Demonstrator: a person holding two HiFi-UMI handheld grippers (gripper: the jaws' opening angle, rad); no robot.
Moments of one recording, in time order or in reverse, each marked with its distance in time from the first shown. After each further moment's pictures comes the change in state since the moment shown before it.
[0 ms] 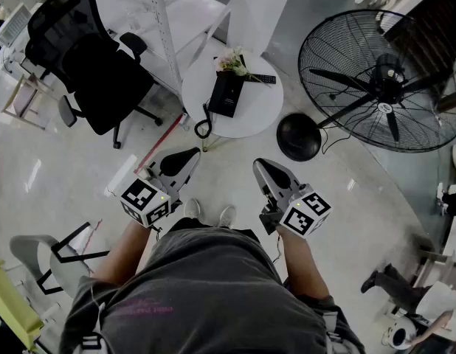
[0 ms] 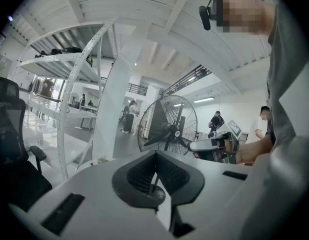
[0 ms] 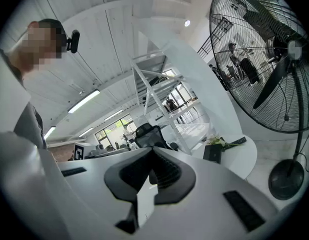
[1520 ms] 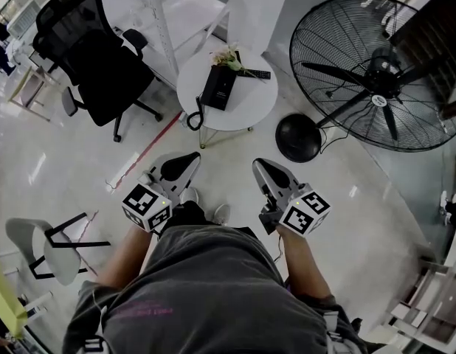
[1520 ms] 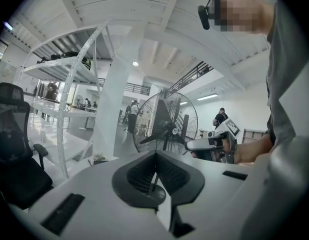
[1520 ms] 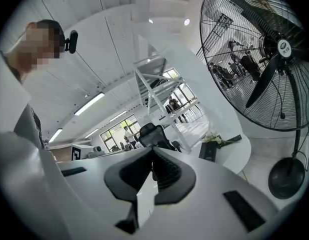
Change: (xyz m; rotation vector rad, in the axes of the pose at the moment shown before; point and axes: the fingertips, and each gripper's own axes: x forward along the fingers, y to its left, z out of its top) left arm 0.018 -0.078 -0.021 0.015 0.002 0.070; right arm -0.068 -0.025 -0.007 0.014 0.007 0.059
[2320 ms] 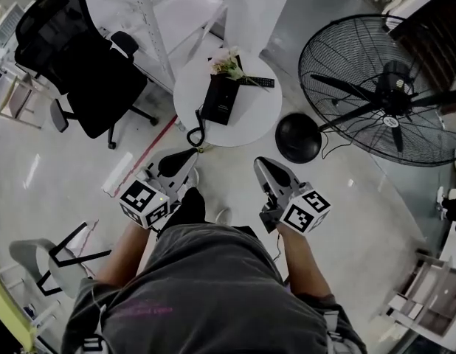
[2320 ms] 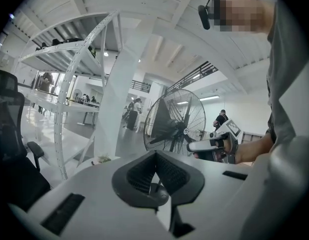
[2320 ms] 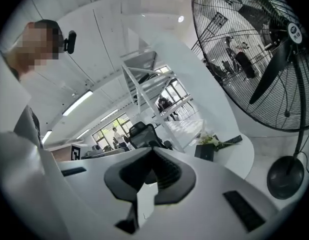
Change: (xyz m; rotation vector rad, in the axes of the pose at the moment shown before) left arm 0.056 0.119 0.008 -0.040 0.029 -0.039; right arm 0.099 -0.063 0.023 0.025 0.030 -0.080
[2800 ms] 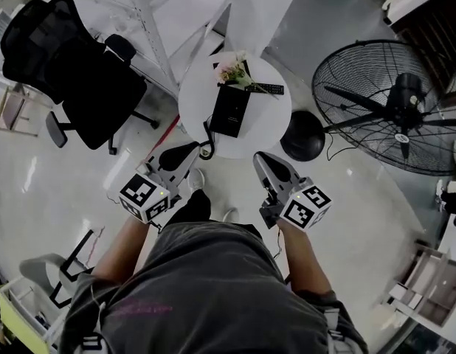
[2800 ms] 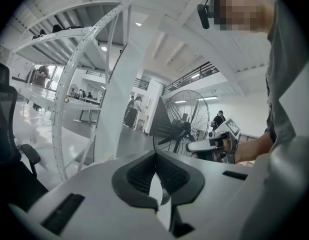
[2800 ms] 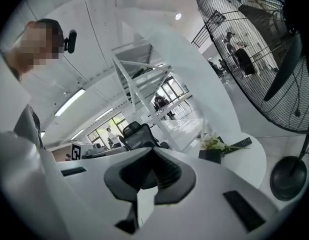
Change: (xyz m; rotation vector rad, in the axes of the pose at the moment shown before) left arm 0.025 0.105 0.017 -0.017 0.026 -0.061; right arm 0.104 -0.015 0.020 0.030 0.014 -0.052
